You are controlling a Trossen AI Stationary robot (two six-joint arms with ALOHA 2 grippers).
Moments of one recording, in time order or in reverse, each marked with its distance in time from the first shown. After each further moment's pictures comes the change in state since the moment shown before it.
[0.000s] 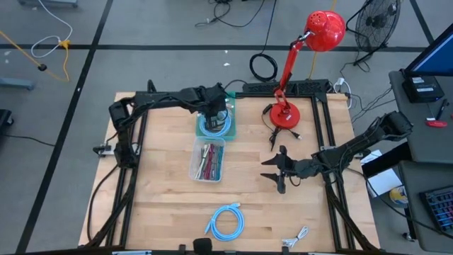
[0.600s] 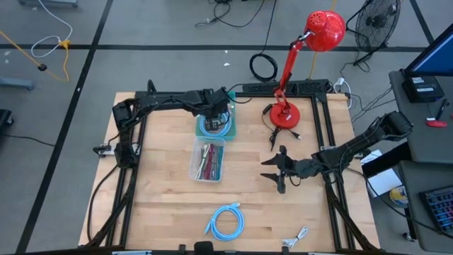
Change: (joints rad) left arm -0.041 0.034 0.031 -0.038 -0.099 -0.010; right arm 0.000 0.000 0.000 0.008 0.000 -0.007
